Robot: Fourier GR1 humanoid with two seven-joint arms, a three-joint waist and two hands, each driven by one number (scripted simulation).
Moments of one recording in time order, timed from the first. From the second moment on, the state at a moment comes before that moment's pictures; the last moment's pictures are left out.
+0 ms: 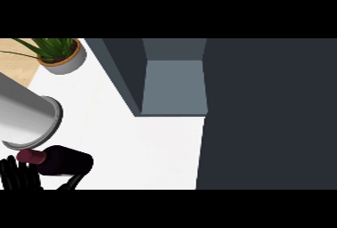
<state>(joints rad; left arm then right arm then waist) 0.40 0.02 0.06 -1.67 0.42 0.40 -0.46 -0.03 -0.14 0.07 -2.49 -0.13 0.06 0.60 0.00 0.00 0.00</state>
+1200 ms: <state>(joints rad) 0.23 0.01 0.14 -1.27 0.48 0.26 -0.66 -0.12 -0.13 0.05 -2.49 -0.11 0.06 0.68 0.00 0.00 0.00</state>
